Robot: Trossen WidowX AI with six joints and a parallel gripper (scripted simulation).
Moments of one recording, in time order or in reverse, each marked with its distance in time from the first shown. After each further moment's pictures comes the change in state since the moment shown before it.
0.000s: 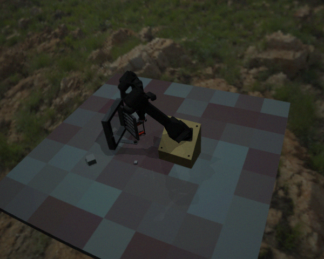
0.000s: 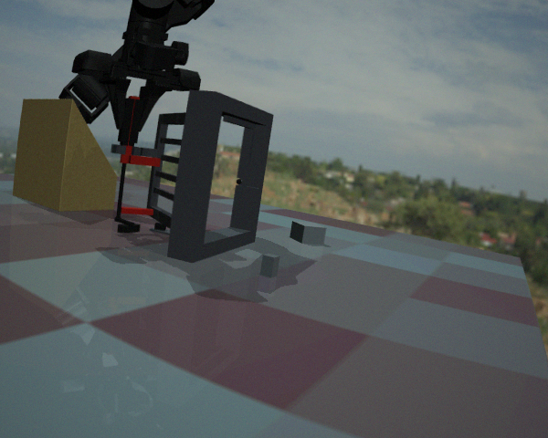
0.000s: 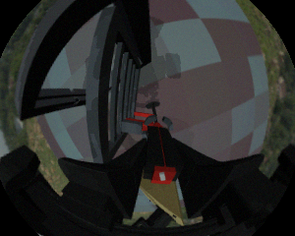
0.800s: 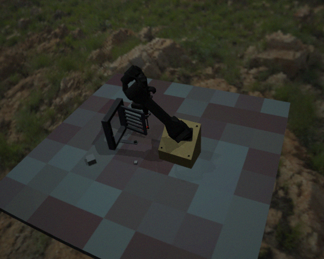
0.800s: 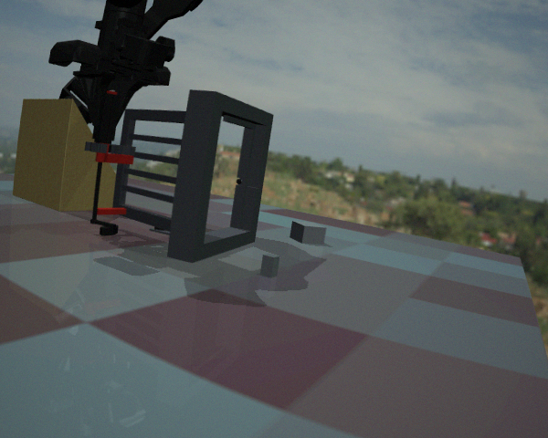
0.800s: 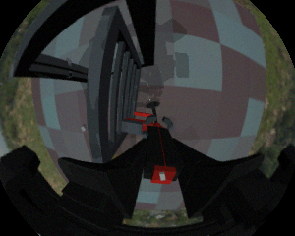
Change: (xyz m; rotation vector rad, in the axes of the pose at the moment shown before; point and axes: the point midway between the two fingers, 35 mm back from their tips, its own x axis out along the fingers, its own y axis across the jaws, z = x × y) arm -0.001 -0.047 0.020 -0.396 -0.003 -0.003
